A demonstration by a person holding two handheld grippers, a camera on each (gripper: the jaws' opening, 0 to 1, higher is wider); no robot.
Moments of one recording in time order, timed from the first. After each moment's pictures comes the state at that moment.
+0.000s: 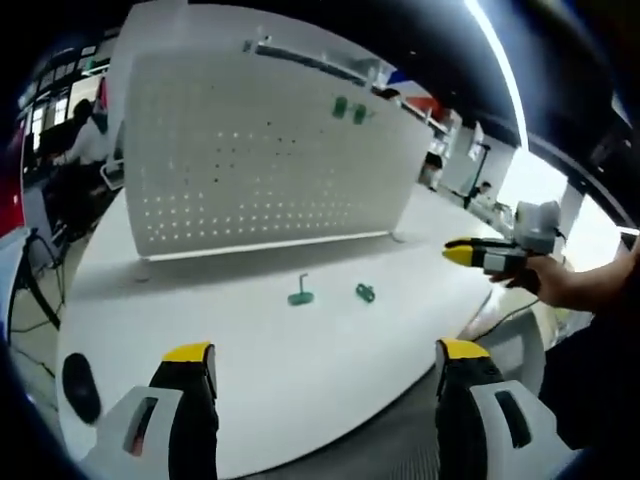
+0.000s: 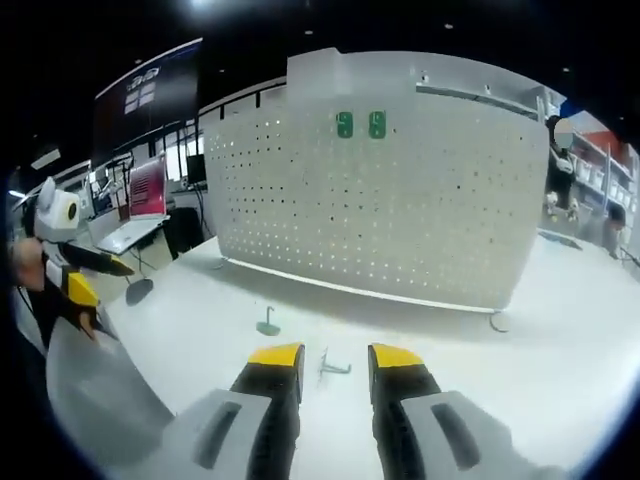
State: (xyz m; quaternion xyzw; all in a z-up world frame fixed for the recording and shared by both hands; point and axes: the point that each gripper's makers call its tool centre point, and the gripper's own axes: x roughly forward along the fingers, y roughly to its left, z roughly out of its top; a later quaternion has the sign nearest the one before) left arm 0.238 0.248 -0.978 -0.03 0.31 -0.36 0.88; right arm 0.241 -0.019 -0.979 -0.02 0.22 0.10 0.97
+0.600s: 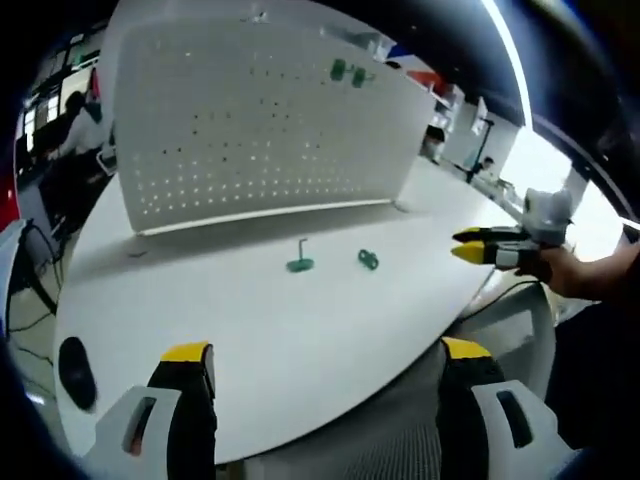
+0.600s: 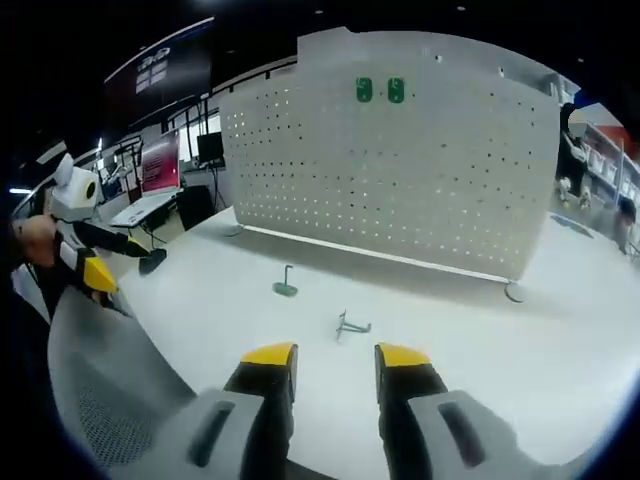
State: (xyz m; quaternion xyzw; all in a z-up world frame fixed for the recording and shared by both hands) left arm 0.225 0.247 -1.009 0.00 0.36 -0.35 0.86; right arm 0.218 -0.003 -1.012 -0.03 0.27 0.14 0.95
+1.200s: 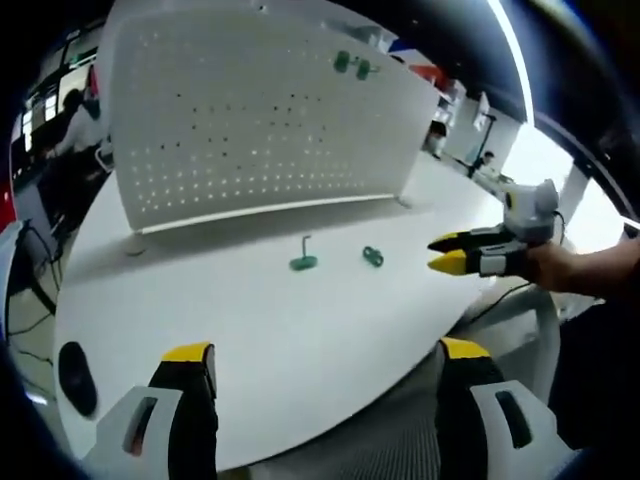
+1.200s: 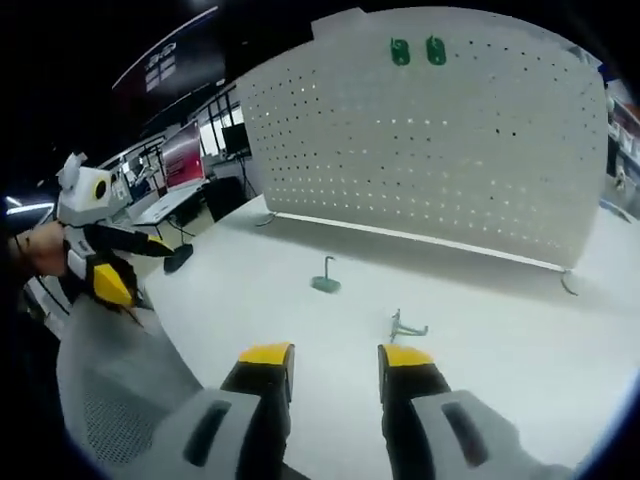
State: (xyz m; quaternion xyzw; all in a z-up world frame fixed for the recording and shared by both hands) left arm 0.237 0.245 -1.013 0.01 0.36 -0.35 0.86; right arm 0.254 0.048 -1.039 0.01 0.30 0.21 0.93
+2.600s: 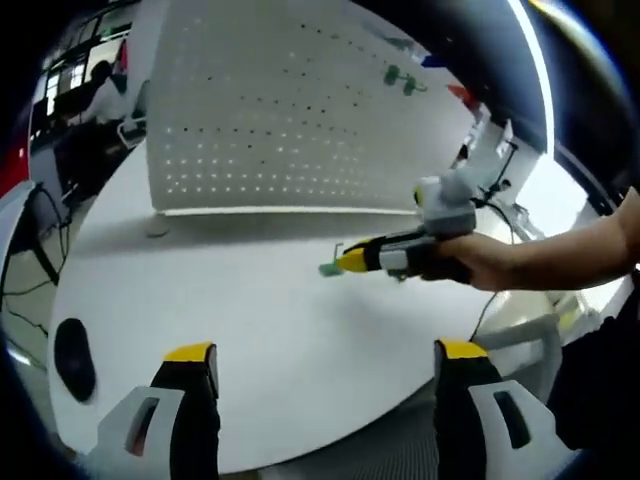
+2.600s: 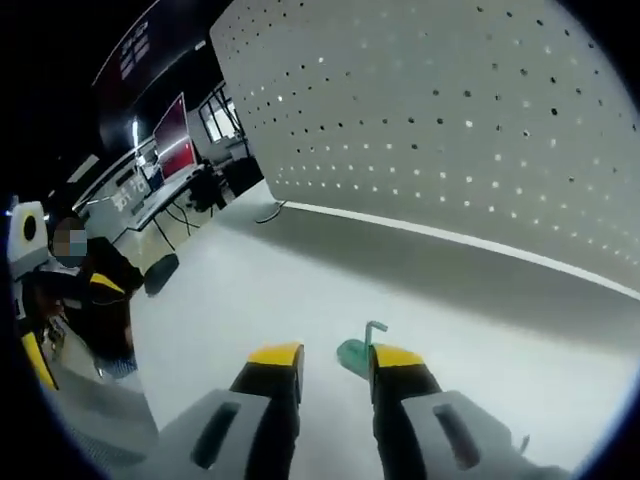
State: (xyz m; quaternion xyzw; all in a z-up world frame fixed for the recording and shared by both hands) left arm 0.262 0.273 -1.023 -0.05 0.38 -0.31 0.87; right arm 0.378 0.140 -1.100 0.03 0.36 0.26 0.90
